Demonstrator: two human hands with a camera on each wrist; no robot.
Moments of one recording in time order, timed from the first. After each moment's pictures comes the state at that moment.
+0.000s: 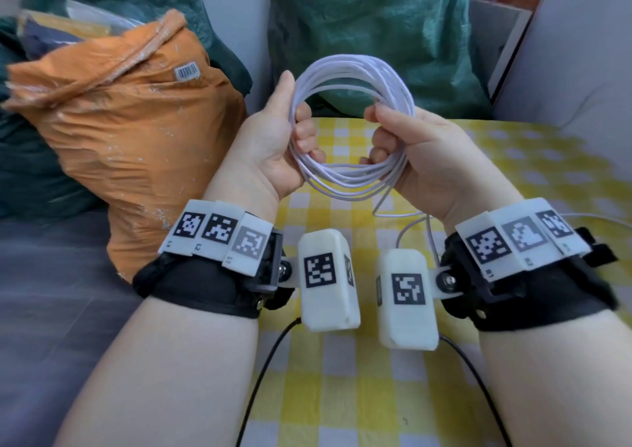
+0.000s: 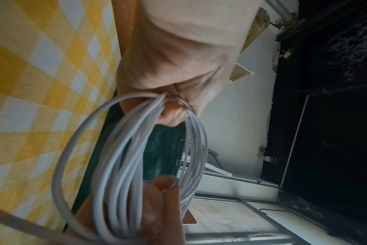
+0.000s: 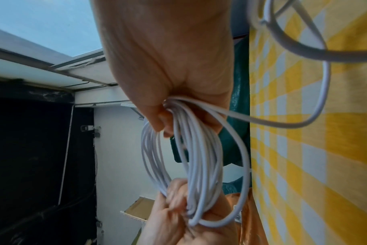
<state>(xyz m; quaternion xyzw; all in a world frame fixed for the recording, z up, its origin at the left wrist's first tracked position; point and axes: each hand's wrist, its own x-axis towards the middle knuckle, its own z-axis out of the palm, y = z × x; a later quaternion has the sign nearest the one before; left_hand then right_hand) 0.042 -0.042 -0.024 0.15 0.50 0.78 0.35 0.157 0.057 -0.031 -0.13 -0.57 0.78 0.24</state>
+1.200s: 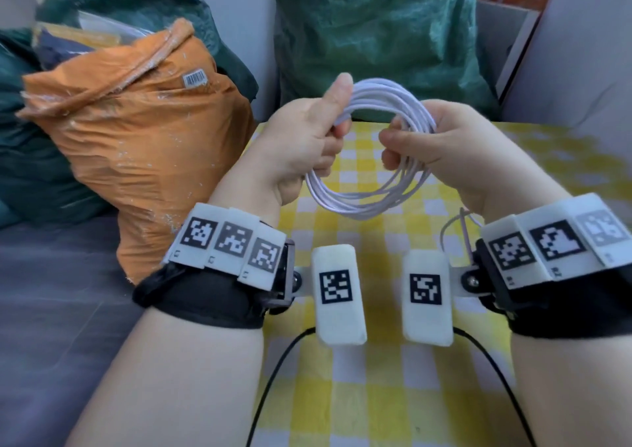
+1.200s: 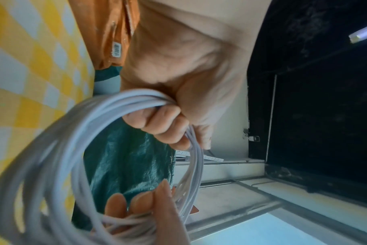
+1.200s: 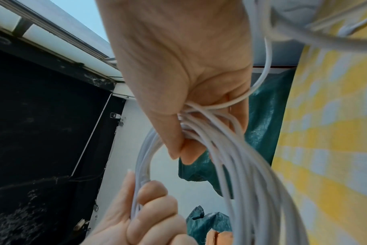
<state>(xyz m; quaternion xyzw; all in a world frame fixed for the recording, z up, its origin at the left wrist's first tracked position) 0.053 -0.050 -0.020 0.37 0.65 0.62 0.24 0.170 0.075 -0.025 -0.17 -0.81 0.50 0.25</state>
